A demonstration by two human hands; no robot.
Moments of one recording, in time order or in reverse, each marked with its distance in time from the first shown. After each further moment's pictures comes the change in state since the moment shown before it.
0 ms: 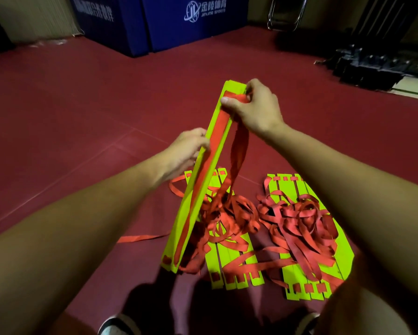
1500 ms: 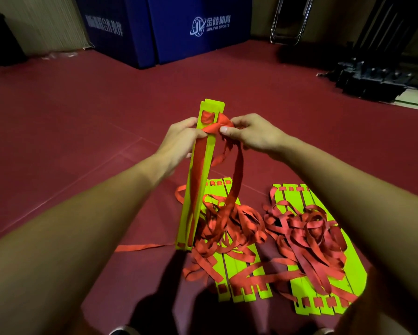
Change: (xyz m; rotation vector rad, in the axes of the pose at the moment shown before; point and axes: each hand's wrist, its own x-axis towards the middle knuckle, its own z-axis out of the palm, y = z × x) left_hand -0.009 0.030 -0.030 0.097 0.205 0.133; right_hand -0.018 -0.014 0.006 0.194 -0.515 -0.015
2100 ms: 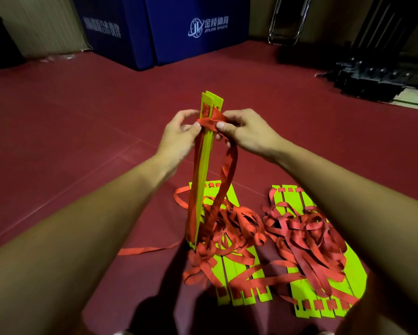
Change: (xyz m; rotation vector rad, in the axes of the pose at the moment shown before) left_hand 0.012 -0.006 0.006 -0.102 0.125 0.152; right_hand 0.004 -0.002 0.002 0.012 0.052 -0.190
